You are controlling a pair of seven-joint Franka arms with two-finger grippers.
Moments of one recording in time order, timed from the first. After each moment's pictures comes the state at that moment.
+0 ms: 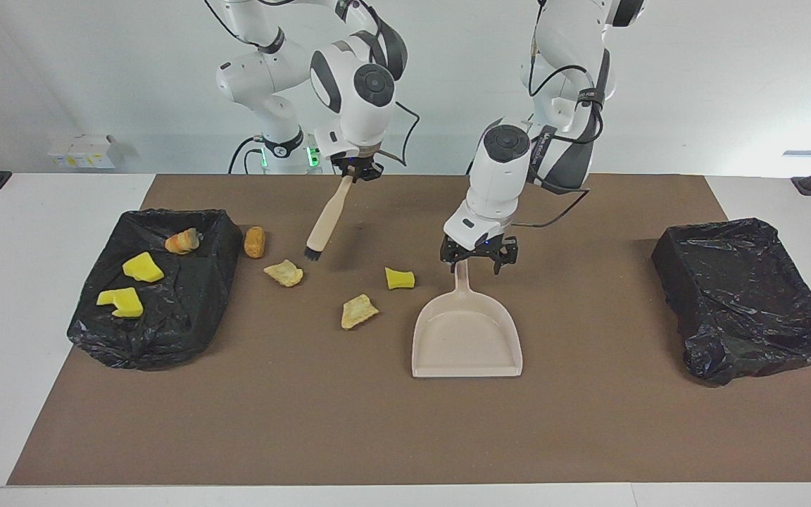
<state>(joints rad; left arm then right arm) -0.51 0.25 -0.06 -1.86 0.02 2.15 -0.47 0.47 -0.11 0.08 -2.16 -0.01 1.61 0.97</state>
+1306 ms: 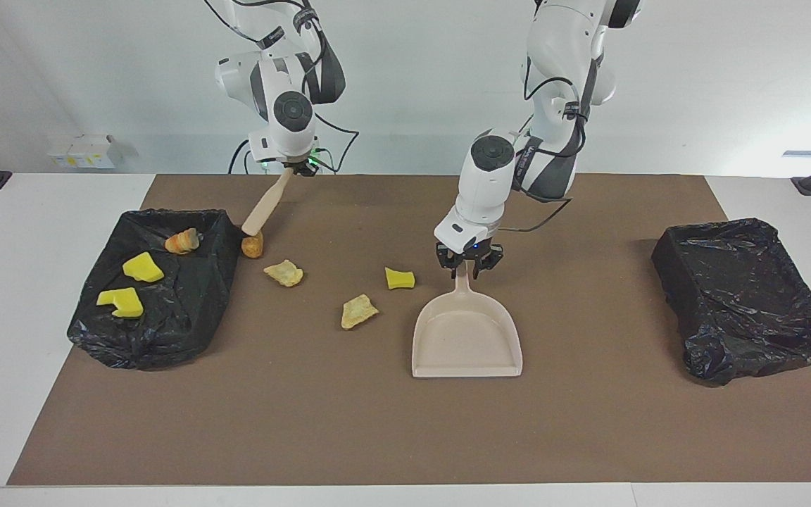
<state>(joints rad) -0.54 0.26 -0.06 -1.92 0.02 2.23 -0.51 0.26 -0.38 0.09 -2.59 0.01 1.71 0.77</state>
